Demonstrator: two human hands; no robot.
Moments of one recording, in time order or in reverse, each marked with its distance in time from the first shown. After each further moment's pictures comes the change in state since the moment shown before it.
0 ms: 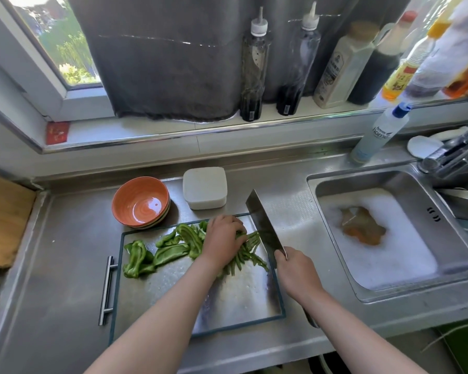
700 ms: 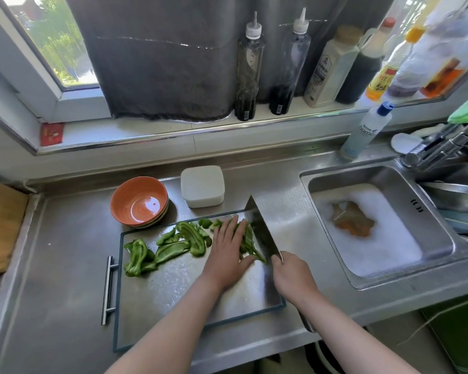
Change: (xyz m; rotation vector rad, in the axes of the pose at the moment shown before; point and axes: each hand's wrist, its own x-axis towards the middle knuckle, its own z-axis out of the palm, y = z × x) left_hand -0.052 -0.001 0.023 -0.025 -0.116 0.095; right_hand -0.026 -0.003 0.015 -0.083 0.013 0.044
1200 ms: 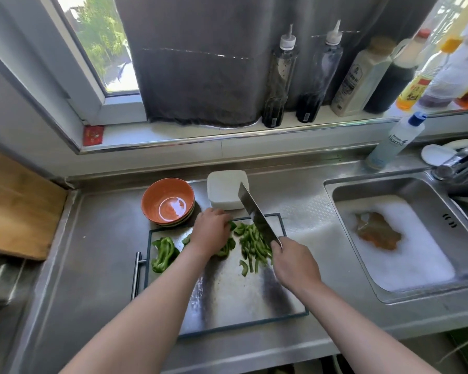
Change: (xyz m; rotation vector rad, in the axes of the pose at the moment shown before) left_hand 0.021 -0.061 -0.093 0.217 0.107 -0.112; right_hand -0.001 -0.061 0.005 -0.080 0.076 -0.161
